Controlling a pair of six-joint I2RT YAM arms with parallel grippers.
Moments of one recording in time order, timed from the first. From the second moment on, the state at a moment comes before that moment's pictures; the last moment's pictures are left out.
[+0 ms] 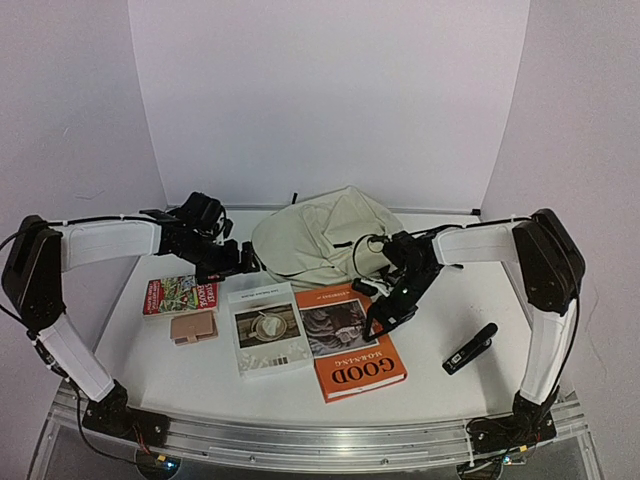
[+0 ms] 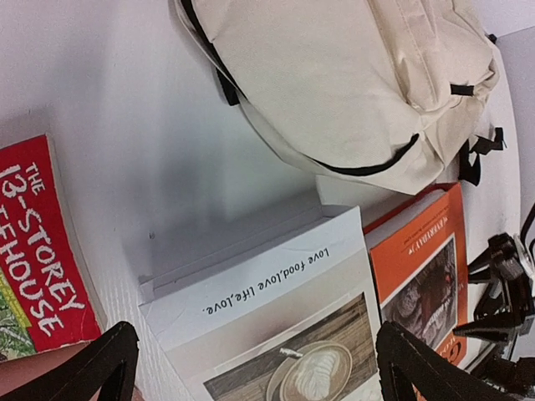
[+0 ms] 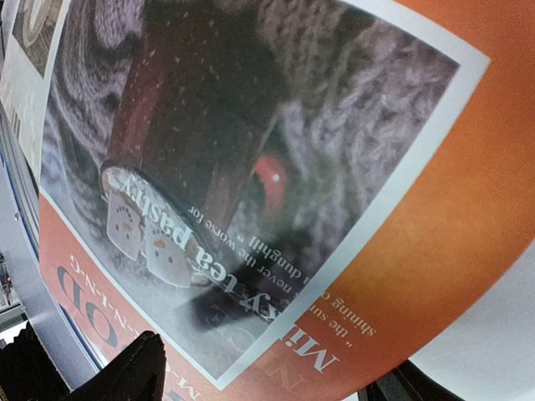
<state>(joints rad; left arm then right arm) -0.53 1.58 1.10 -0.46 0.17 -0.60 0.58 1.98 1.31 -0.81 -0.55 -0.20</state>
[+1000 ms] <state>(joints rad) -0.40 2.17 1.62 -0.36 0.37 -0.69 0.36 1.85 1.51 -0.82 -0.56 -0.10</state>
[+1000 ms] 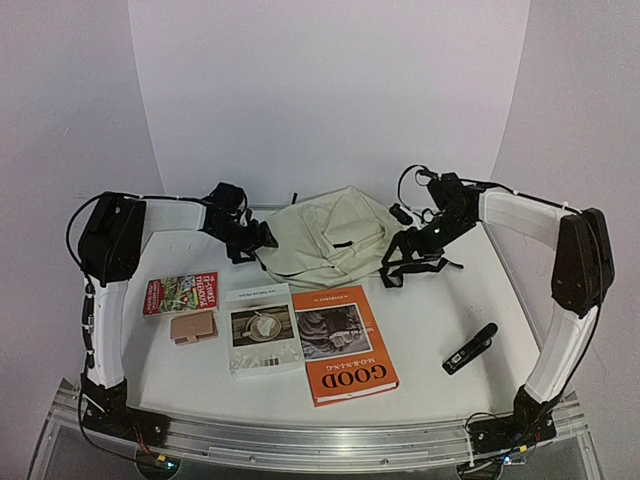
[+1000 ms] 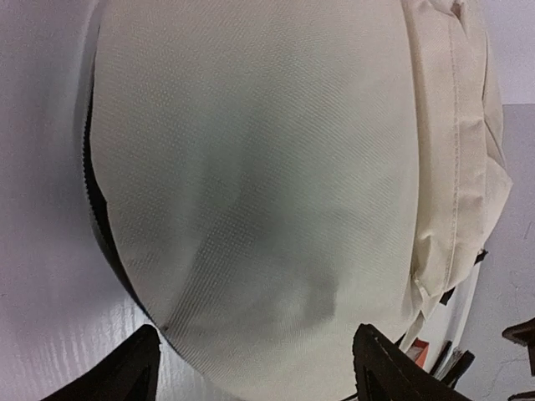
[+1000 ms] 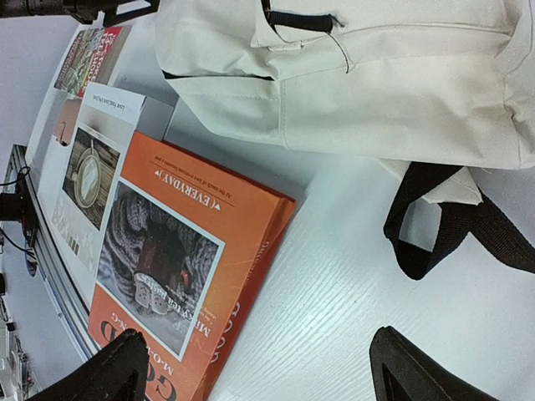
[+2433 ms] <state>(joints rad) -0.86 2.09 1.83 -0.19 0.31 -0.64 0.24 1.97 1.63 -0.77 -0.56 0.07</state>
